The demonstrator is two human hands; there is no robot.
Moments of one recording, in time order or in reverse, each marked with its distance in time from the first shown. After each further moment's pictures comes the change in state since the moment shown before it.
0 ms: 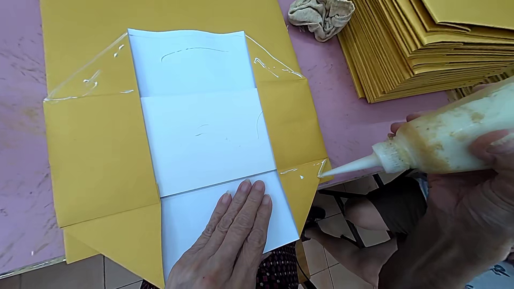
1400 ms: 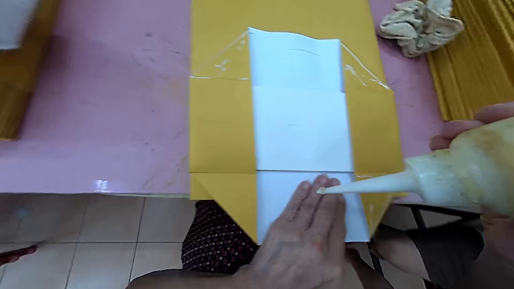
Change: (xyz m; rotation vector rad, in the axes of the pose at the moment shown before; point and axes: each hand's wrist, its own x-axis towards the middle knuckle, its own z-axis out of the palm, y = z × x) left_hand 0.003 0.003 0.019 0.071 0.226 0.049; right_hand -0.012 -0.013 0.061 0.208 -0.566 0.092
